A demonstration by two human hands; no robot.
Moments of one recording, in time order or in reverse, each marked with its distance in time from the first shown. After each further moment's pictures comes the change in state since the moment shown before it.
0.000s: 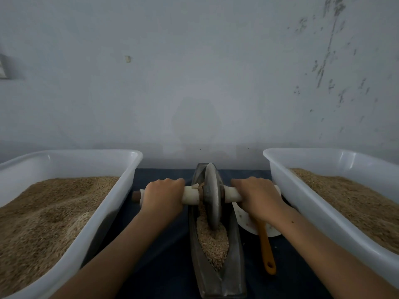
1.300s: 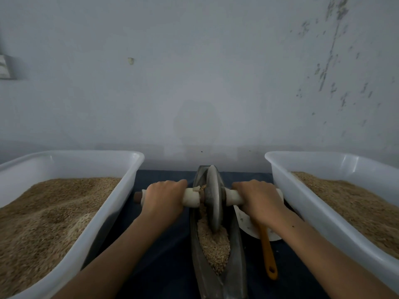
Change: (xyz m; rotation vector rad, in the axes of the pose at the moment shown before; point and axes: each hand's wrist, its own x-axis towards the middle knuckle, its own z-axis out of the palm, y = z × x) left_hand -0.002 -0.003 0.003 -0.062 0.083 0.019; right_hand -0.001 -0.002 -0.001 0.001 0.038 0.012
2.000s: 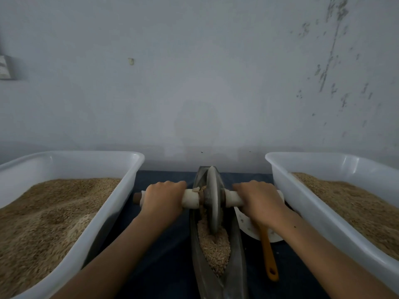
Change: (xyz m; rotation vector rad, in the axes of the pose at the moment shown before) left_hand 0.005 -0.004 0.003 0.013 -0.081 -0.007; right_hand 0.002 -0.002 -0.003 -0.025 -0.054 -0.001
